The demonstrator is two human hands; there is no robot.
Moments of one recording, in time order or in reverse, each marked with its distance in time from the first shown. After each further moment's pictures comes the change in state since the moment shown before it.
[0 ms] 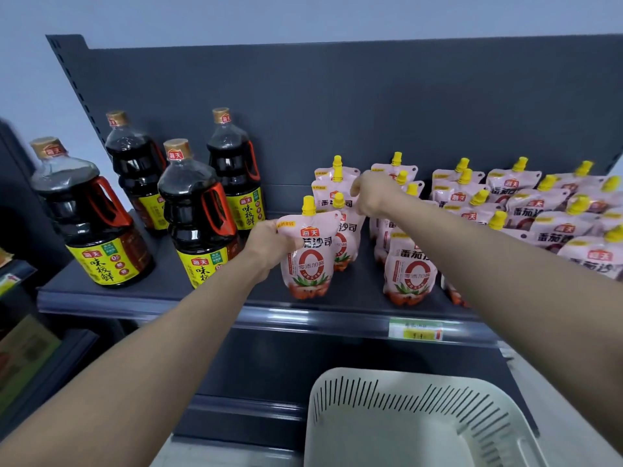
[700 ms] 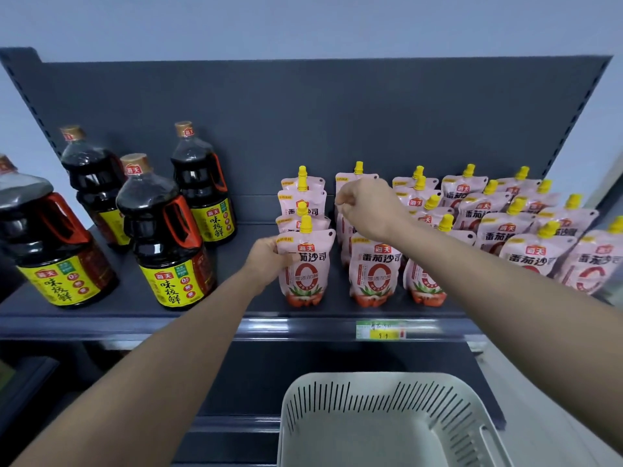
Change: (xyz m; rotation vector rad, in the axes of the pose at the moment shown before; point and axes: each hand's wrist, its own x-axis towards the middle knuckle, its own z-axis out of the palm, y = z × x) left_hand 0.011 -0.015 0.045 0.044 -0.134 0.091; right_hand -0.067 0.028 -0.027 0.178 0.225 -0.099
